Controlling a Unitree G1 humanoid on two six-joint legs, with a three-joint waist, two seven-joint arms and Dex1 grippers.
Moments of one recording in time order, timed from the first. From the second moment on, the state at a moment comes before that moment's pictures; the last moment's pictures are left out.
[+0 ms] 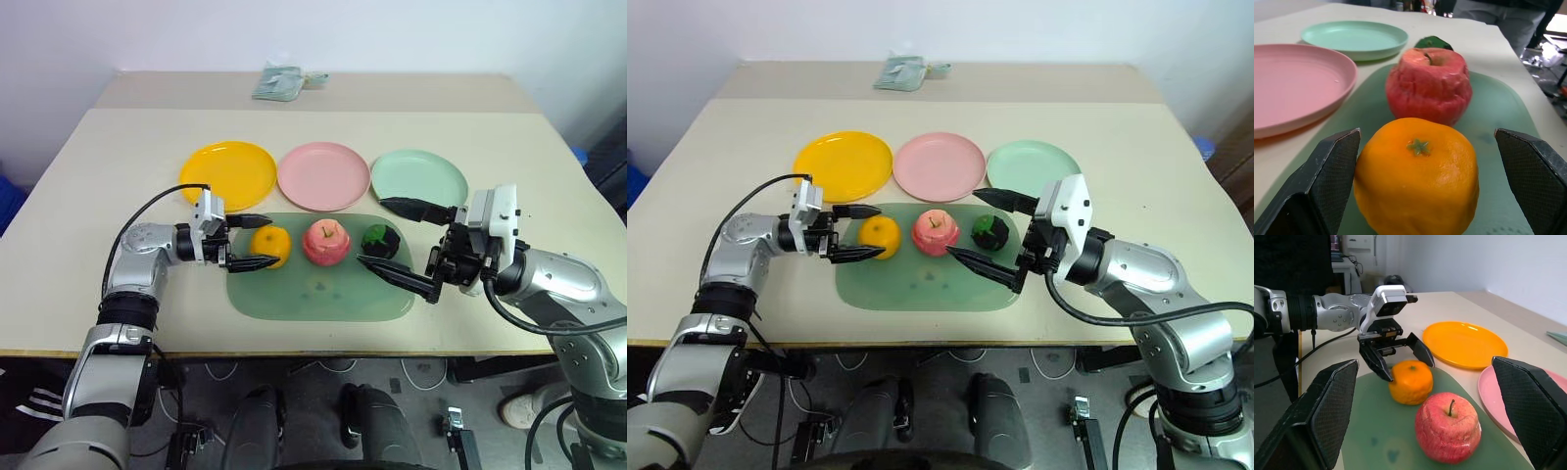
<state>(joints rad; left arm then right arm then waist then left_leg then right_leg) -0.67 0.51 -0.01 0.62 -0.31 -0.05 -1.48 -0.24 -0.70 -0.13 -0.61 0.73 0.53 0.77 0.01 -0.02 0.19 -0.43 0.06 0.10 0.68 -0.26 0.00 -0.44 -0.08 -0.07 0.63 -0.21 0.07</state>
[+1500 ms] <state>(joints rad) -0.99 0.41 0.22 1.17 -0.19 -0.32 -0.51 -0.39 -0.58 -0.04 -0.46 0.47 0.41 0.62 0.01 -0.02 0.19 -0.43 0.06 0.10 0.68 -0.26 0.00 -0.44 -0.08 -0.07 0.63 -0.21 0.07</state>
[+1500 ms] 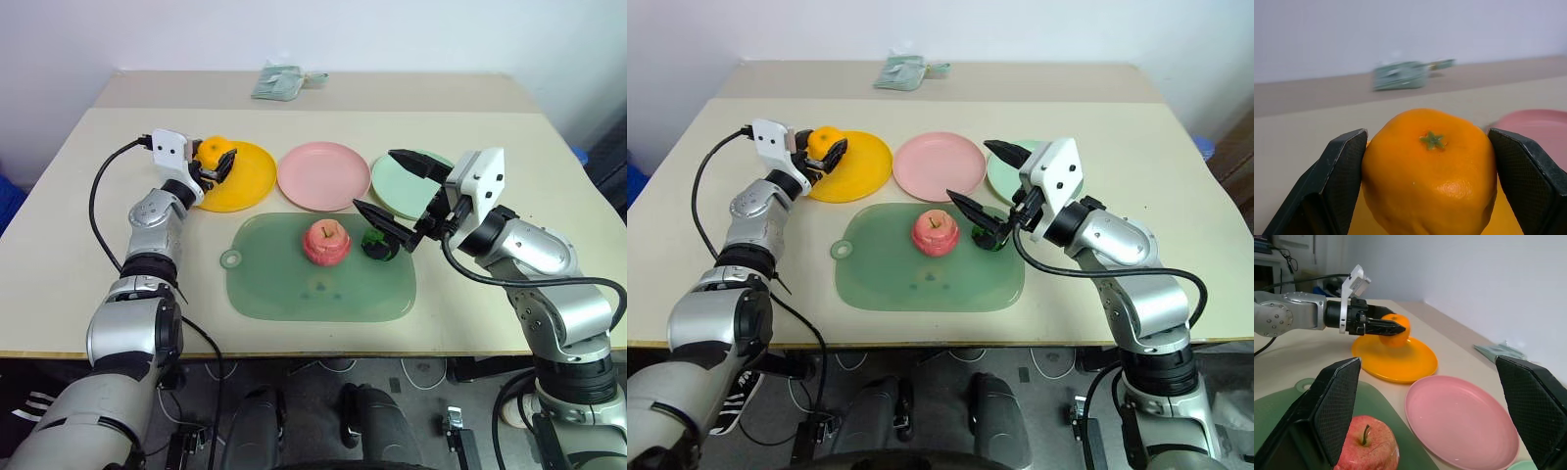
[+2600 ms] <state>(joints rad) -0.69 0.67 0.21 0.48 -0.55 0.30 -1.55 -0.60 -0.49 0.26 -0.35 0.37 0.72 0.60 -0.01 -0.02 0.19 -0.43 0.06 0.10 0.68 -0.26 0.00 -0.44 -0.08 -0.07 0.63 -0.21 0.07</state>
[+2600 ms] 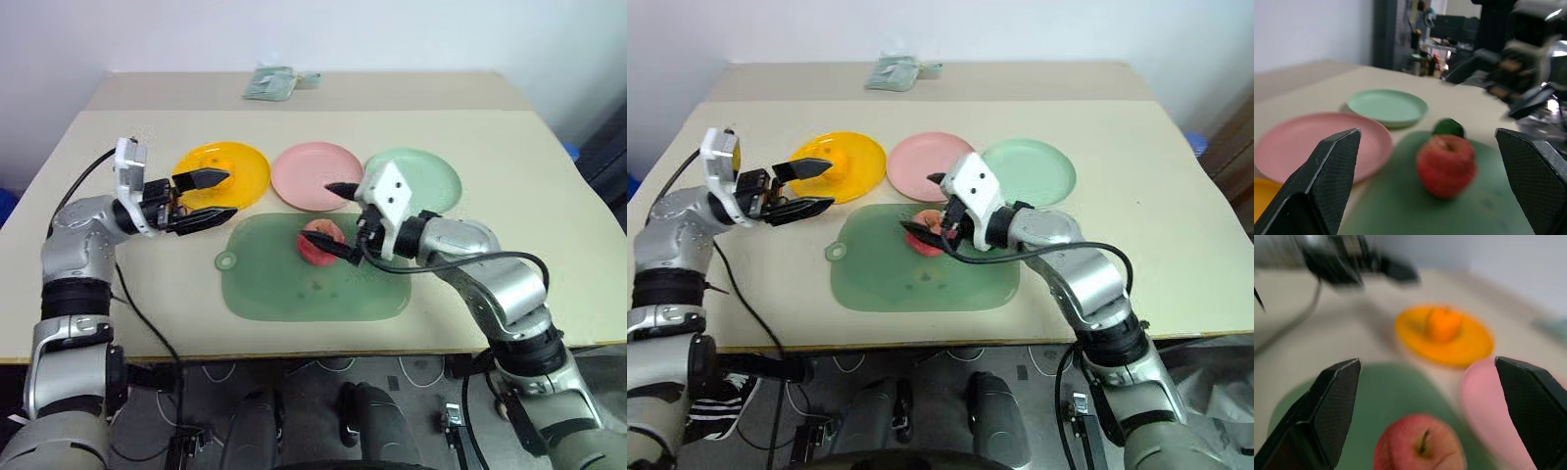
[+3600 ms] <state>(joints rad) -0.57 0.67 0.20 0.36 -0.58 0.34 -1.50 -0.69 -0.47 0.33 -0.17 0.28 0.86 0.69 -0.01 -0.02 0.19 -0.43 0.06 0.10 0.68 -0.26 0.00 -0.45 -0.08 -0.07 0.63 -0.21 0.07</state>
